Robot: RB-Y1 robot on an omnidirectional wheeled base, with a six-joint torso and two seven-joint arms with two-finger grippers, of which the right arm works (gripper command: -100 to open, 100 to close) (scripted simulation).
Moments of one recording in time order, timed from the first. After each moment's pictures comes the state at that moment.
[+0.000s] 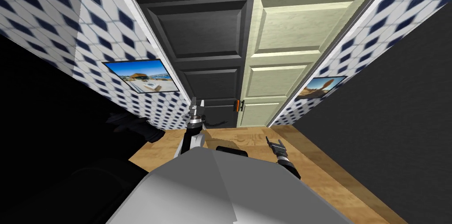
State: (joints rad) arm 0.20 -0.24 -0.27 -0.80 0.26 -0.78 1.20
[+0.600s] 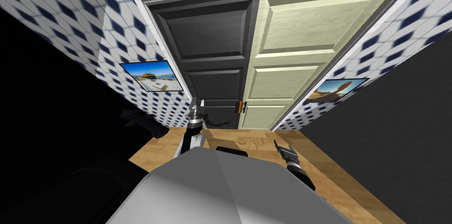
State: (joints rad) arm 0.20 -0.30 -0.33 -0.73 0.20 -0.79 1.21
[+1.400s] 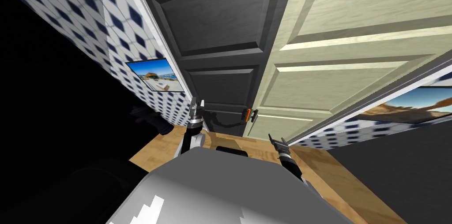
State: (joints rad) arm 0.11 -0.28 -0.31 -0.69 0.18 -0.84 1.21
